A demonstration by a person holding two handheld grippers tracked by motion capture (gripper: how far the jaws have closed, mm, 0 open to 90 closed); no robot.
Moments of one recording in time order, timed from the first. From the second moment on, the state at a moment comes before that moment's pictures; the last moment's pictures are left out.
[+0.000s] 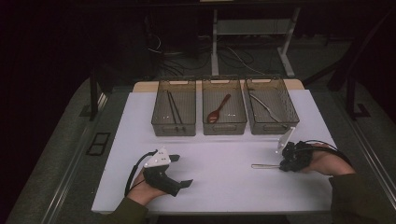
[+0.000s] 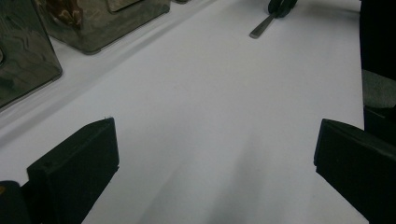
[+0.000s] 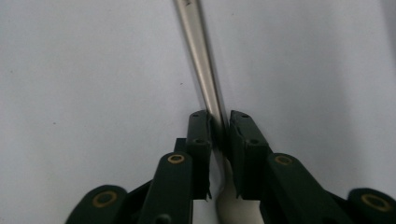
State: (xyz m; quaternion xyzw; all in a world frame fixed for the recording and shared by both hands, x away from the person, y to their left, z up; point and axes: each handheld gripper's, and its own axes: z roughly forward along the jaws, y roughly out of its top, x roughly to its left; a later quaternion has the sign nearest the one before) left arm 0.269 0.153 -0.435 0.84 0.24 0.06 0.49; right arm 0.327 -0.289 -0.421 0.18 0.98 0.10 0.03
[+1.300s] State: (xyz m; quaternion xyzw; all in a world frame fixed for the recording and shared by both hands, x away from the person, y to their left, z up) left arm 0.269 0.152 -0.436 0.84 0.24 0.06 0.49; right arm 0.350 -0.341 -0.362 0.36 0.86 0.33 0.11
